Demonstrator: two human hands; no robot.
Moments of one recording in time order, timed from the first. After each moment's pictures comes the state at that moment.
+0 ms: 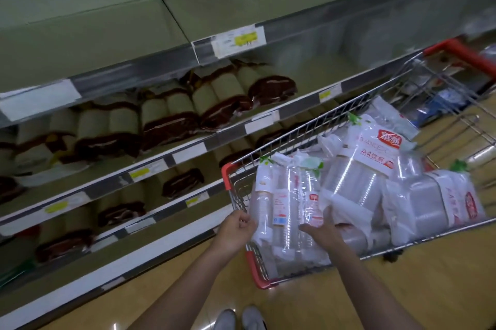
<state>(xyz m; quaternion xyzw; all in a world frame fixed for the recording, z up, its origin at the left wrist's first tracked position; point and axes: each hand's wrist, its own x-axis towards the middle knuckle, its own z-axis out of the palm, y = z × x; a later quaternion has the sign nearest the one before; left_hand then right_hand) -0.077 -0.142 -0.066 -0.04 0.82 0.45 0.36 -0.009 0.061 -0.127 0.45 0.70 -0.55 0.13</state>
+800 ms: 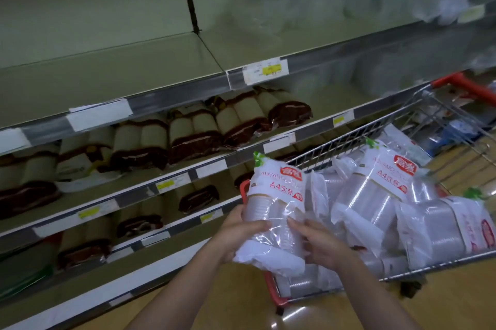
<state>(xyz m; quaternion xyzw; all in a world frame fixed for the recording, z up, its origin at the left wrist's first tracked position) -0.095 -0.168 -0.016 -0.07 0.69 0.62 0.38 -0.035 0.014 -0.063 0.29 0.53 -0.77 0.22</state>
